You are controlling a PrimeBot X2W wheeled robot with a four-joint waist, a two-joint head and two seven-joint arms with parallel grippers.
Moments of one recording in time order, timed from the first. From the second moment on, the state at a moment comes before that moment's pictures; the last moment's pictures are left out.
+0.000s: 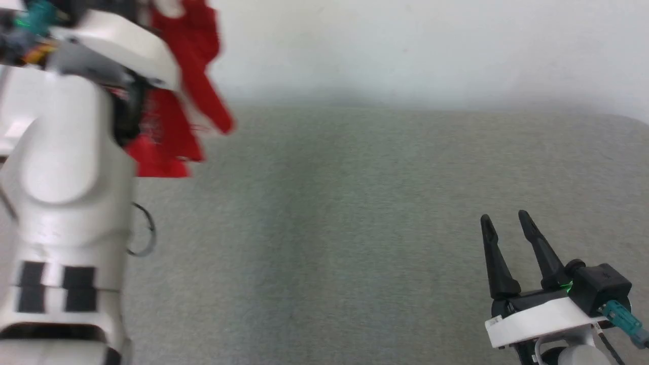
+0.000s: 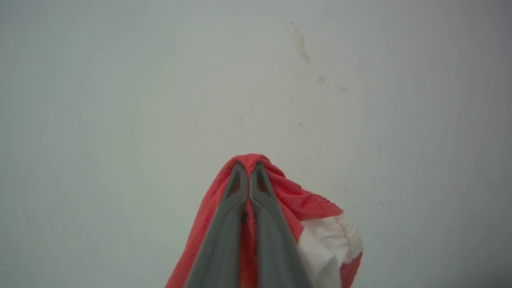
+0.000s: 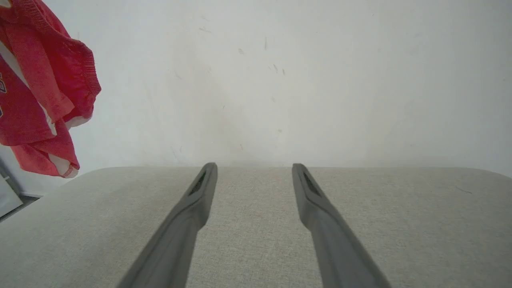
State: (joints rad) left arm -0.98 0.28 -0.13 0.58 -0.18 -0.07 -0.15; right arm 0.01 -0.05 0.05 0.05 0.22 0.13 -0.24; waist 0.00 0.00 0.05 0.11
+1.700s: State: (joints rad) left arm 0.02 0.19 -0.16 0.11 -0.26 0.14 -0.26; right arm 0.13 -0.05 0.00 -0.07 0.23 0.13 -0.12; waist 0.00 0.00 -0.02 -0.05
